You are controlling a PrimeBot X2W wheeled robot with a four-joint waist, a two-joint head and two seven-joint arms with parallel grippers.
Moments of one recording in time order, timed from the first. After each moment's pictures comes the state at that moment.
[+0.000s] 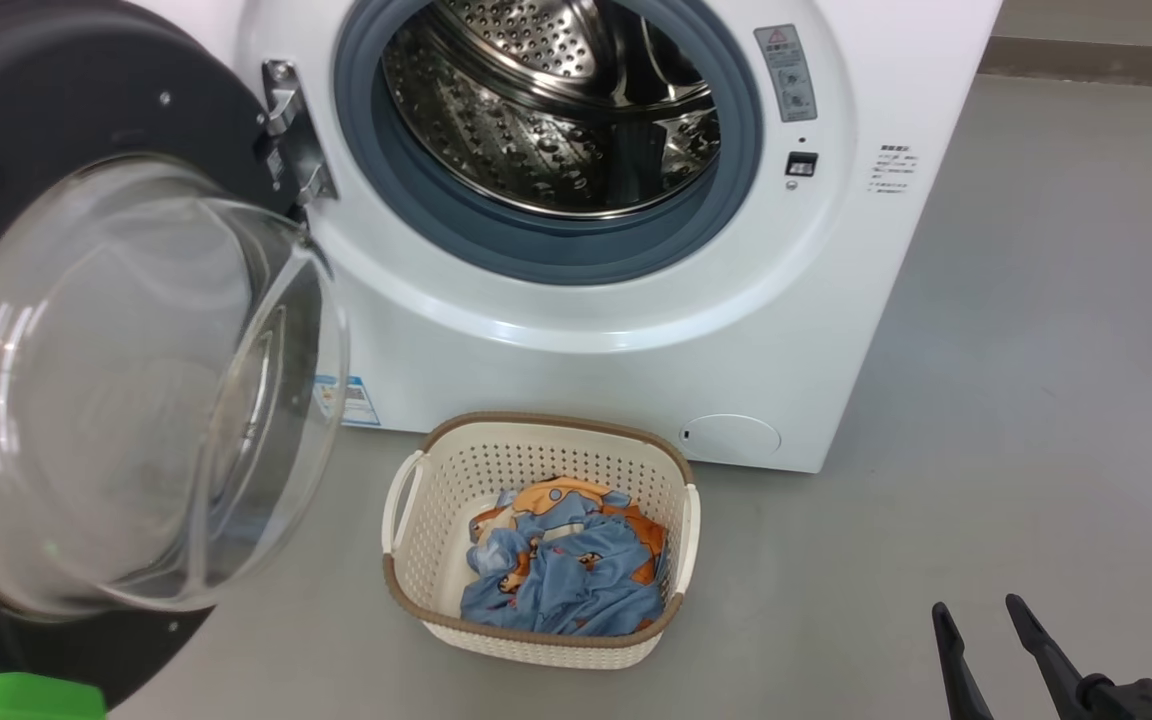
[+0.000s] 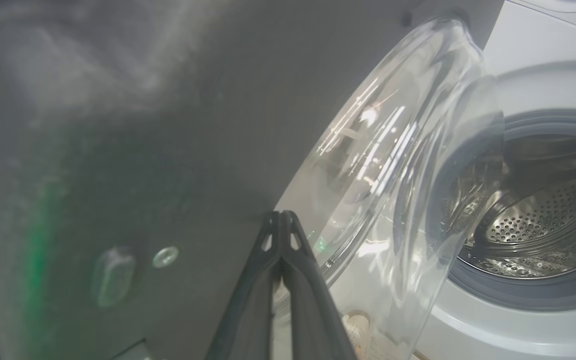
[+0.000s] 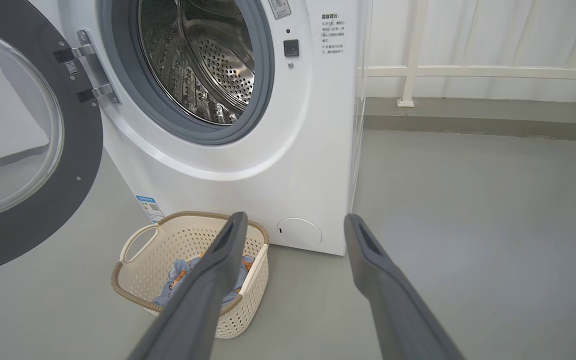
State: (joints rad) left arm -0.04 0.17 0.17 0.20 -0.64 0.18 -0.22; right arm 0.16 -0.06 -0.08 0.10 0.15 0.13 -0.25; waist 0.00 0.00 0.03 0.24
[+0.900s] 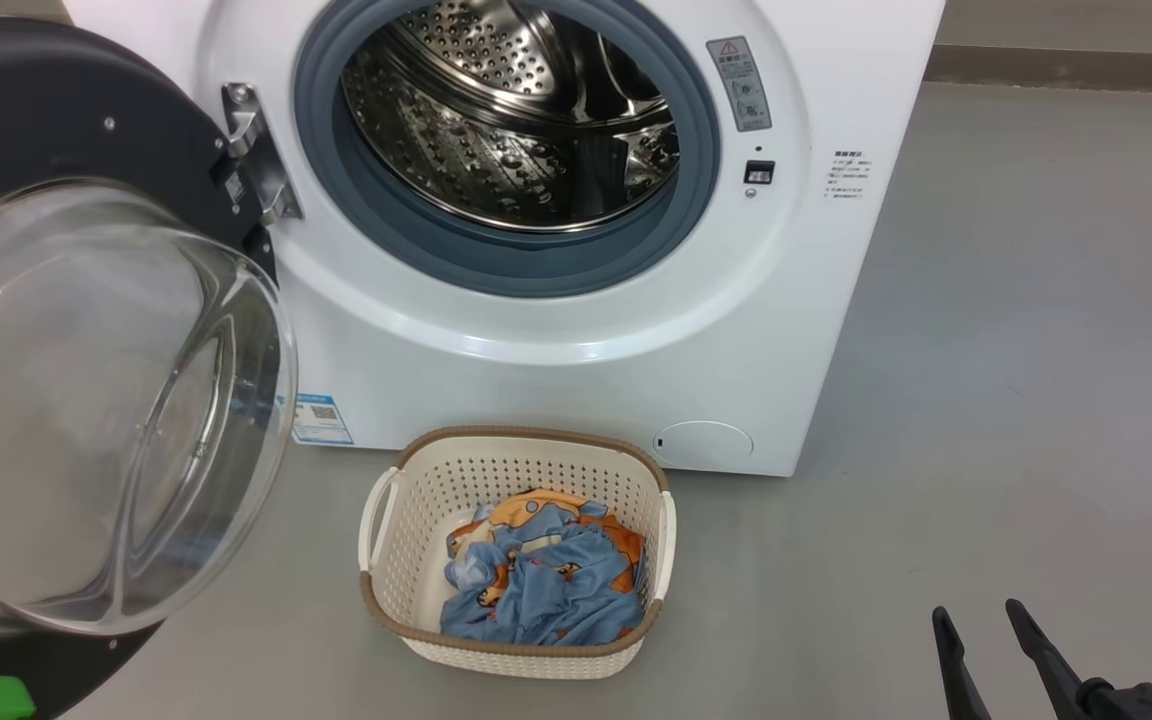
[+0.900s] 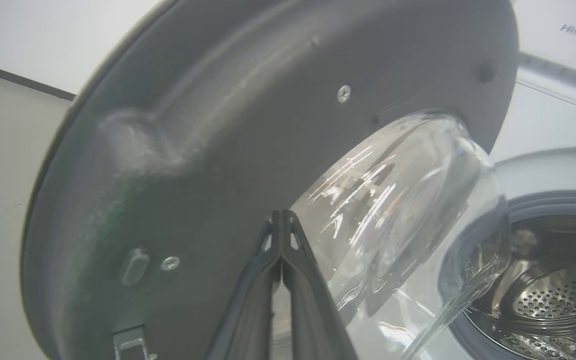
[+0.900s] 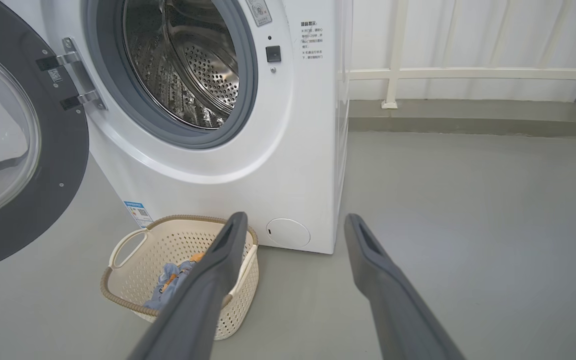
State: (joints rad) left arm -0.06 0.12 0.34 0.16 -0.59 0.13 -0.26; right arm 0.17 -0.06 -0.08 0.10 0.15 0.13 -0.25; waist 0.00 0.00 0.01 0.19
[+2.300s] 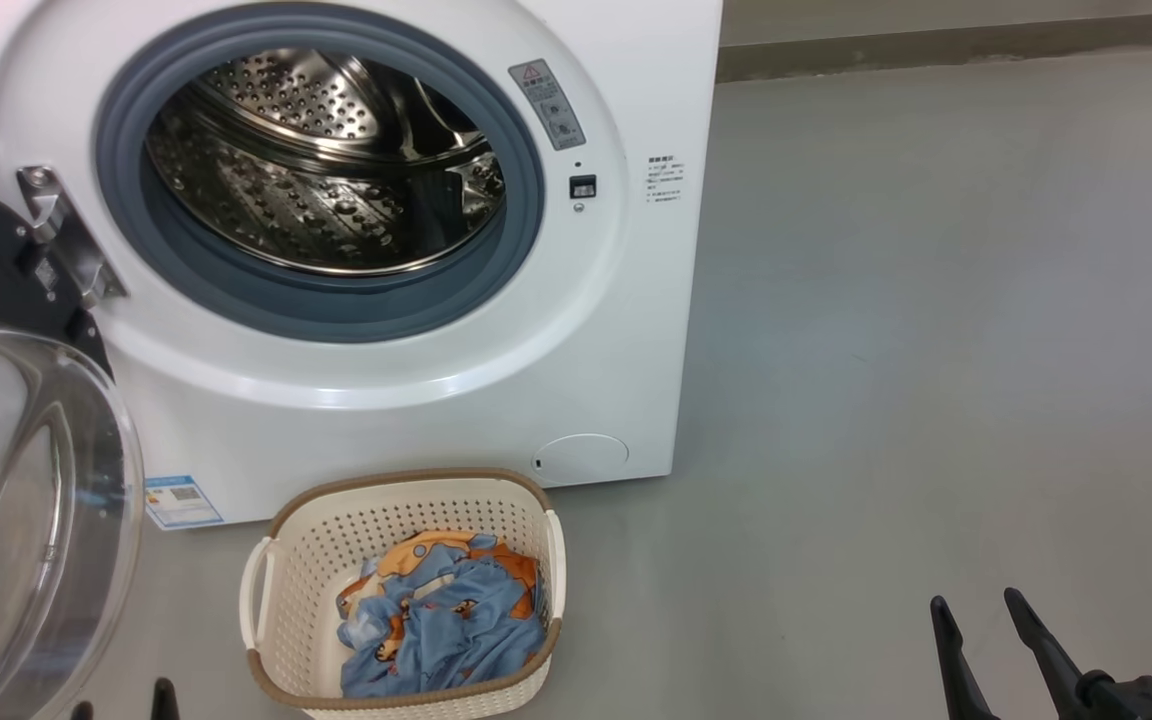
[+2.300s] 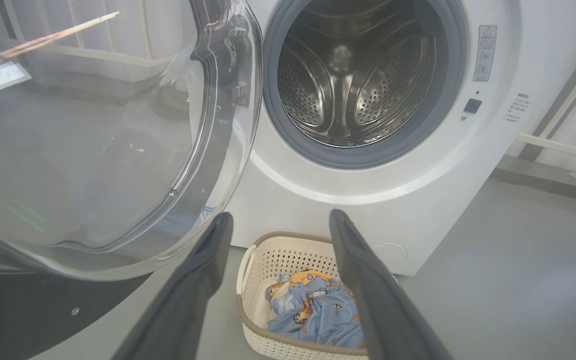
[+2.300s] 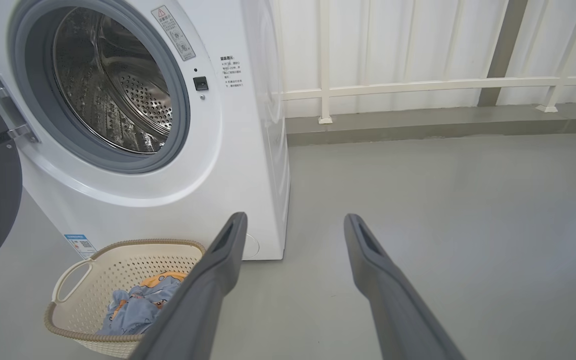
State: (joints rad) left arm 0.25 0.06 0.14 0.04 -0.34 -0.11 -0.25; right arm 0.16 -0.06 -0.08 0.08 0.15 0.13 -0.25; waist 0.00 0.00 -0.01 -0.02
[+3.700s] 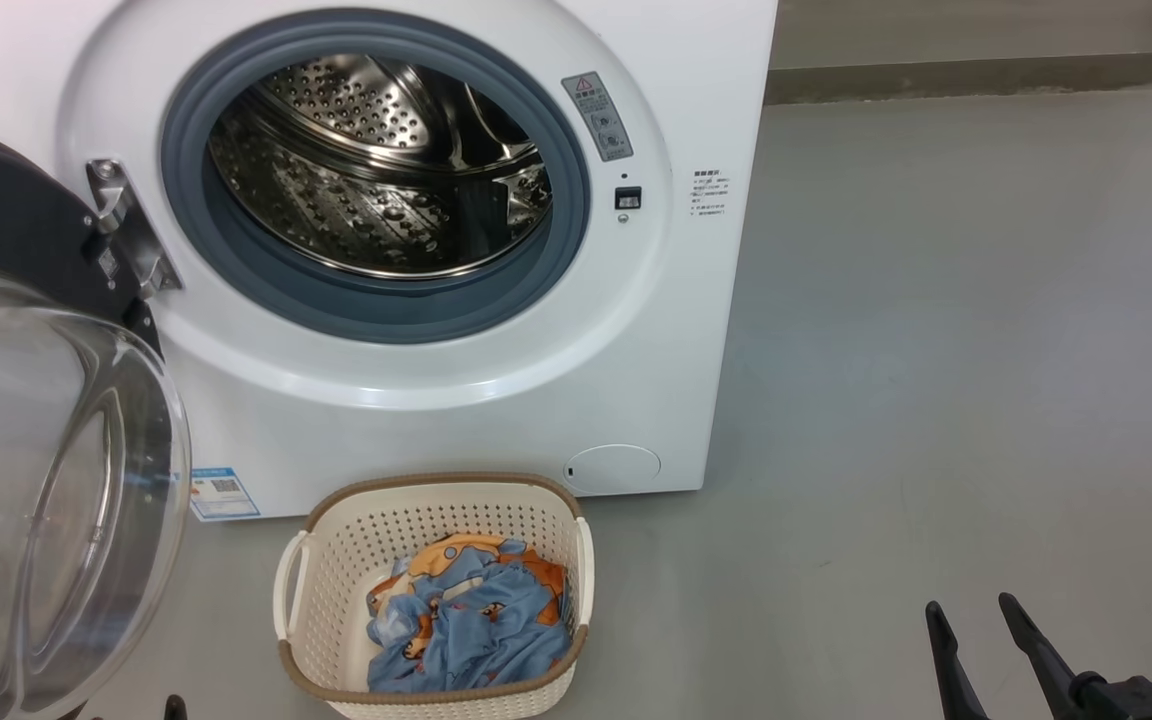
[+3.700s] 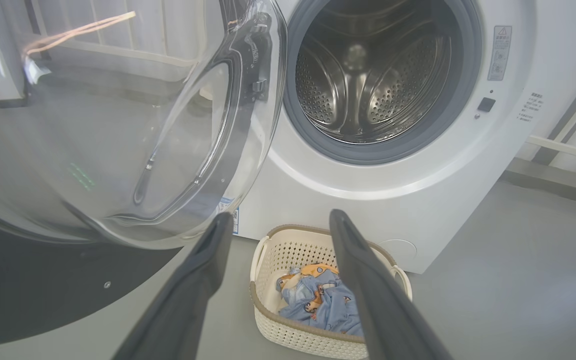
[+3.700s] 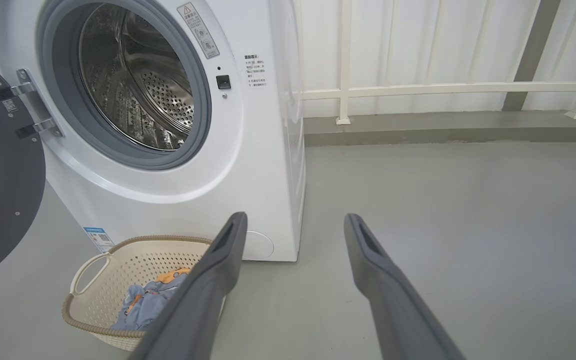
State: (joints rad) left arm 0.27 0.05 0.14 0.06 -0.32 -0.13 -0.25; right arm 0.16 -0.06 -0.07 0.10 0.15 0.13 -0.25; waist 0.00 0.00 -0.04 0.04
